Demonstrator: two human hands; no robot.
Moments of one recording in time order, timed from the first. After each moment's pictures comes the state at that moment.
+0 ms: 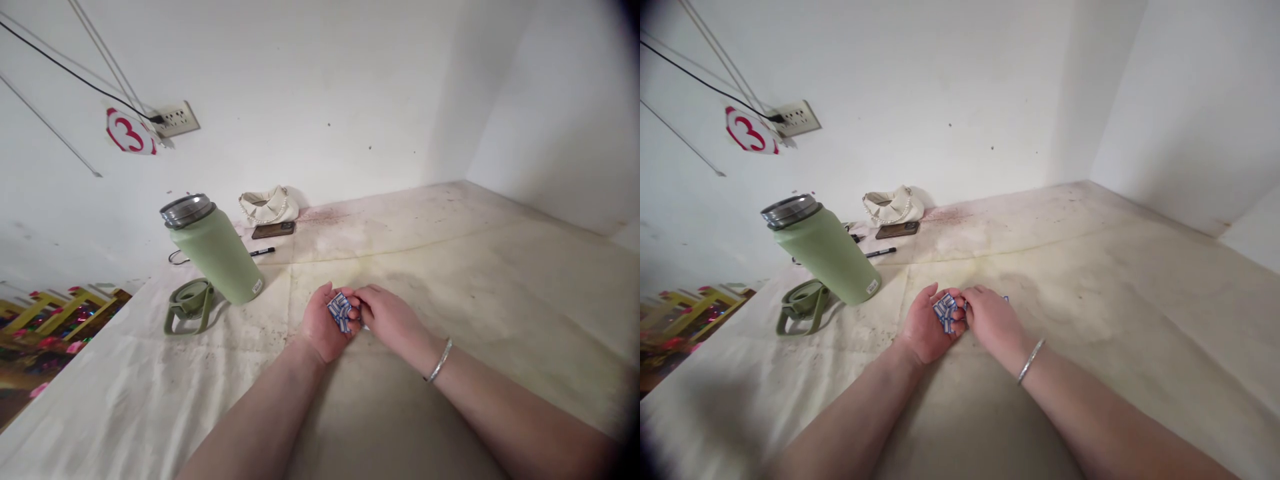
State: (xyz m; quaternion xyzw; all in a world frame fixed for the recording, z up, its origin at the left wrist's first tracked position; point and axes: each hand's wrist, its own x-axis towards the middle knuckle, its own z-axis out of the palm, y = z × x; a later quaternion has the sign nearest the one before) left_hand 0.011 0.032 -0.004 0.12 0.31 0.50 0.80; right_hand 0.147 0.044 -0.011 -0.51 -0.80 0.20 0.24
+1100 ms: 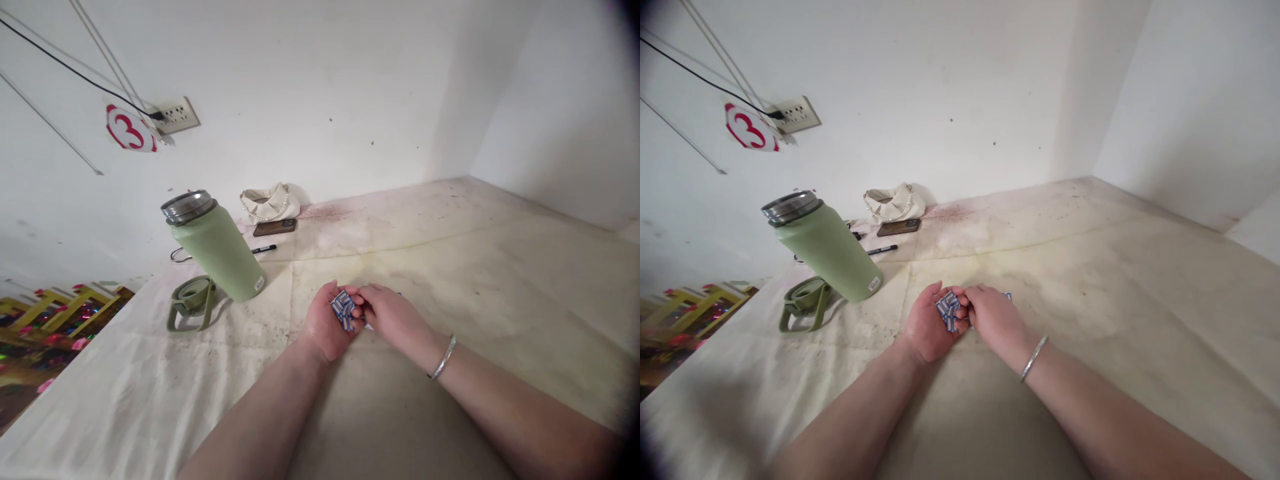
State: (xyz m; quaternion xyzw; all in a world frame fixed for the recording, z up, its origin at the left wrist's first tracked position) left_hand 0.012 0.031 -0.005 0.13 0.33 0.50 0.79; right_hand 0.147 0.044 -0.013 -0.51 -0.81 0.20 0.20
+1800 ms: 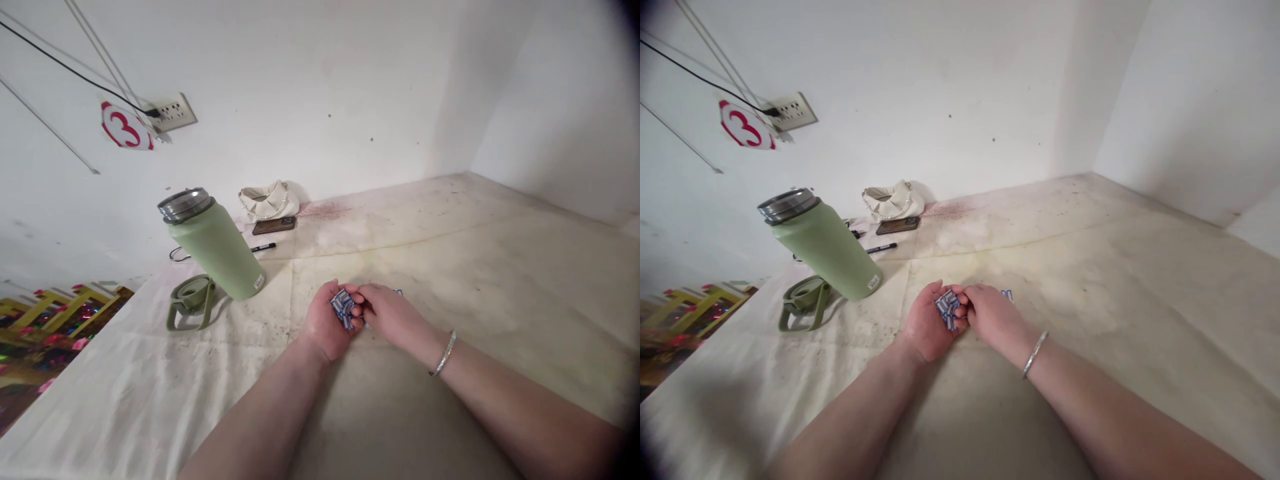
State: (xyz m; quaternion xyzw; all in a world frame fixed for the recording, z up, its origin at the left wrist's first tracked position) left_hand 0.012 0.029 -0.003 0.14 0.34 0.49 0.79; right_hand 0.145 0.045 -0.015 -0.50 -0.81 0.23 0.21
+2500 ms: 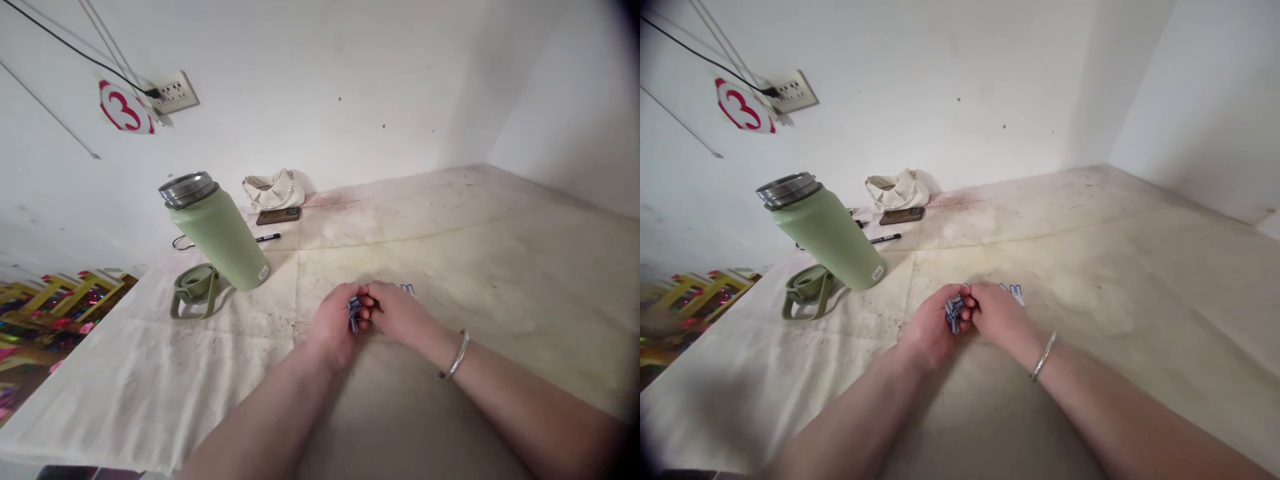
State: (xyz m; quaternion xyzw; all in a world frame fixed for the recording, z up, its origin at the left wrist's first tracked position) left_hand 0.022 0.013 0.001 0.19 0.45 0.51 0.71; right_hand 0.140 0.042 -0.016 -0.52 -0.79 0.26 0.18
